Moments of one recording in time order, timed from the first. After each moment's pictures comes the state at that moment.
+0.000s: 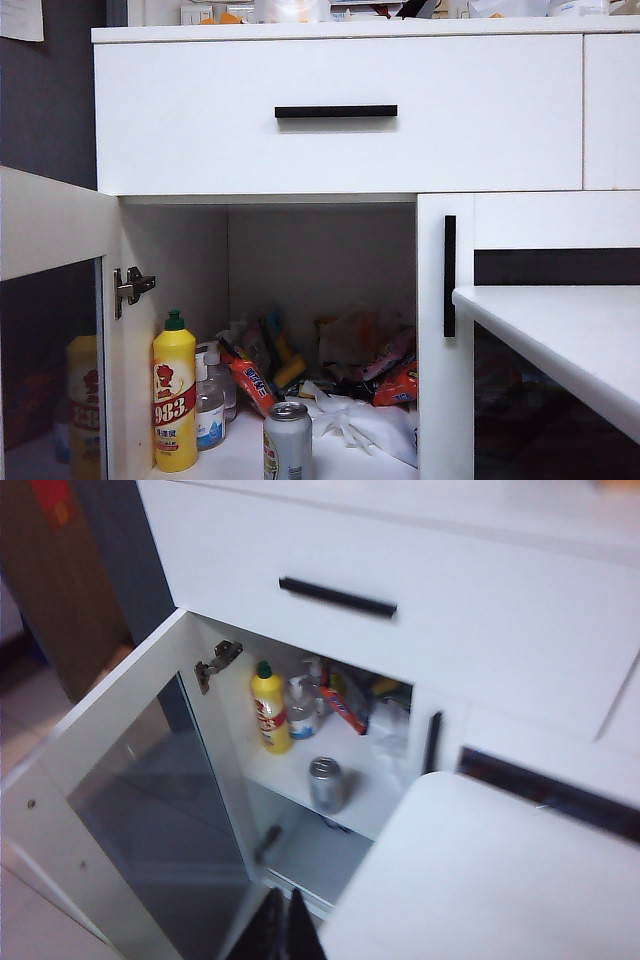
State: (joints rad) left arm -0.77 0.18 0.40 -0.56 -0.36 -0.05; right arm 0.75 0.55 1.40 -1.12 0.18 0.13
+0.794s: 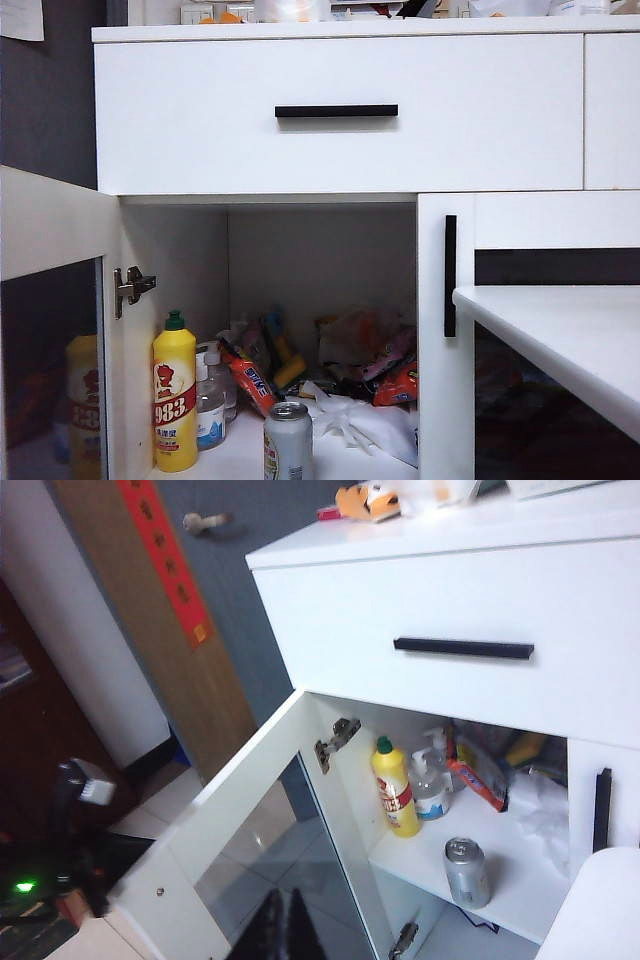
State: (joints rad) left arm -0.75 0.52 0.38 -0.41 -0.50 -0.23; right arm 0.75 0.38 0.99 -0.65 0.02 0.28
